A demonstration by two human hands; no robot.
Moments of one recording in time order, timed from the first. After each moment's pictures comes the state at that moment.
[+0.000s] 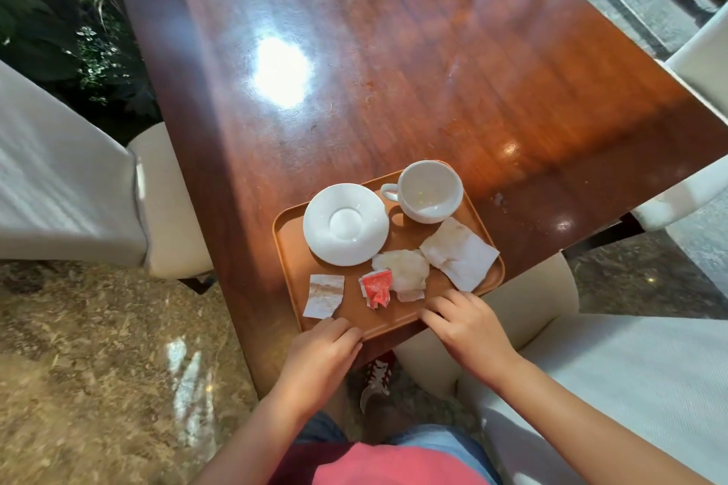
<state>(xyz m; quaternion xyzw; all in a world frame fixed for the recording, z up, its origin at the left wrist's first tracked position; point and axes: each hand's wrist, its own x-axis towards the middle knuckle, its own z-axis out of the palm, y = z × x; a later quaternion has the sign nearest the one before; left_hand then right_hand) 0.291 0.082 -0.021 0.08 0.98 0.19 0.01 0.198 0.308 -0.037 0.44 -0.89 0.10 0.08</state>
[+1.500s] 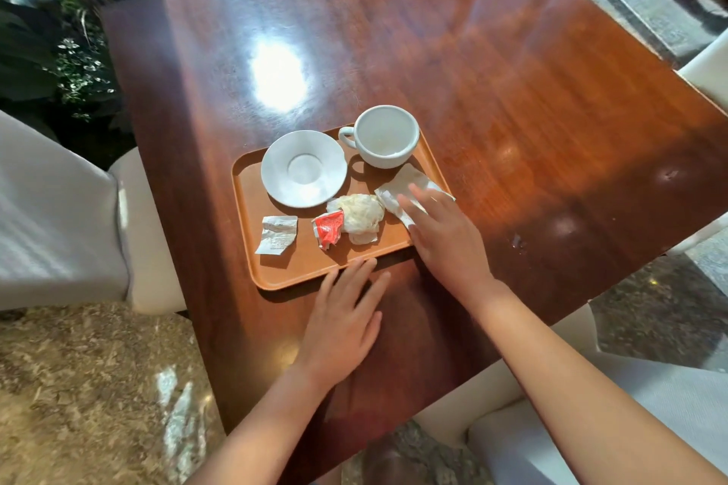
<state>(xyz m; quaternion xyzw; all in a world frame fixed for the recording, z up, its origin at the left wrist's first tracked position) 0.178 0.073 -0.049 0.09 0.98 0.18 -0.03 0.043 0.227 -0.022 0.29 -0.93 0.19 0.09</state>
